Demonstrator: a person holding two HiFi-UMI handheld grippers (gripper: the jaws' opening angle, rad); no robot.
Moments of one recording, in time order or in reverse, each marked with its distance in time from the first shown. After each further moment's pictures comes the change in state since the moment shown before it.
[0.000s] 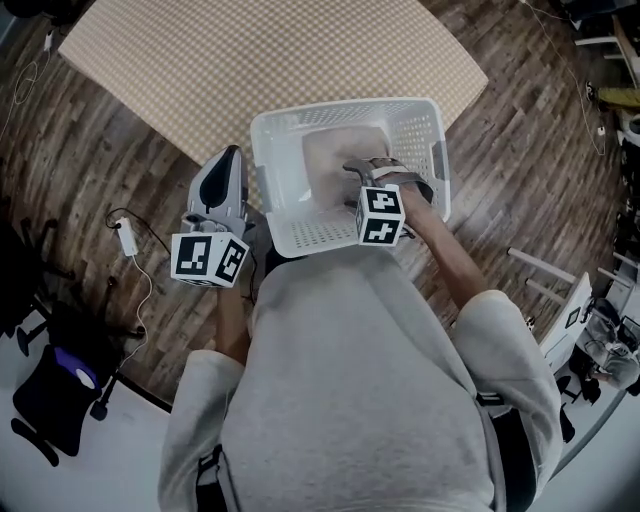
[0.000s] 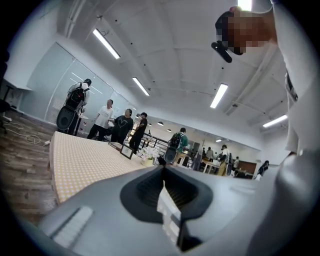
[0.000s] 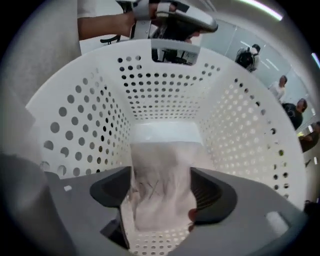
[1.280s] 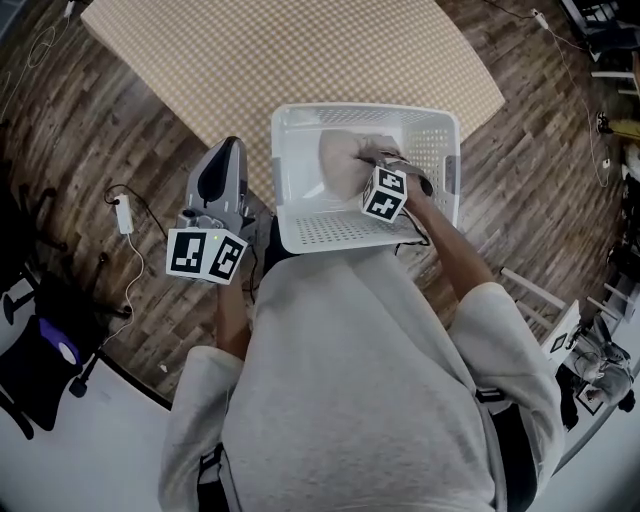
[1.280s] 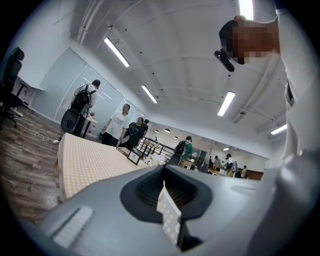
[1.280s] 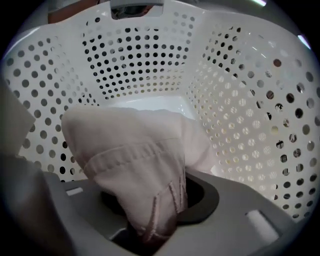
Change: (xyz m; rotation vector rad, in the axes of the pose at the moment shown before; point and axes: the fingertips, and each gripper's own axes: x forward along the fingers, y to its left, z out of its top) left arm -0.022 0.019 0.018 -0.056 -0.083 0.076; right arm 0.073 -0.034 -0.041 0.127 0.017 -0.053
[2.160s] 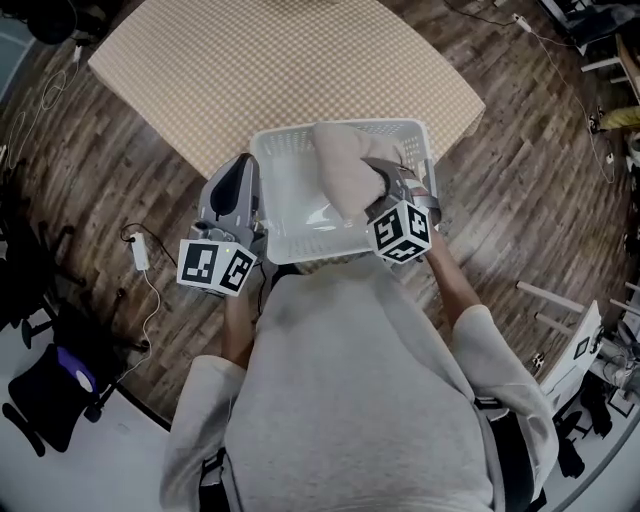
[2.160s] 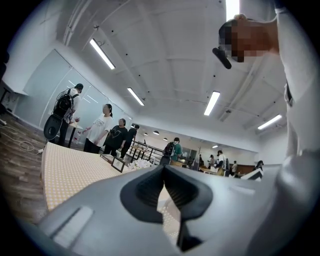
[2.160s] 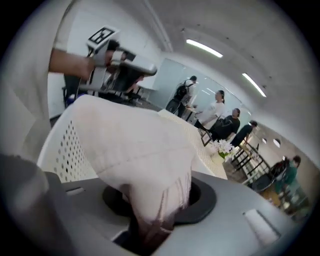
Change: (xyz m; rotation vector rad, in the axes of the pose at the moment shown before) left arm 0.014 -0.078 0.018 0.088 -0.028 -0.119; right arm -0.177 -0.044 0.041 0.171 -0.425 -0.440
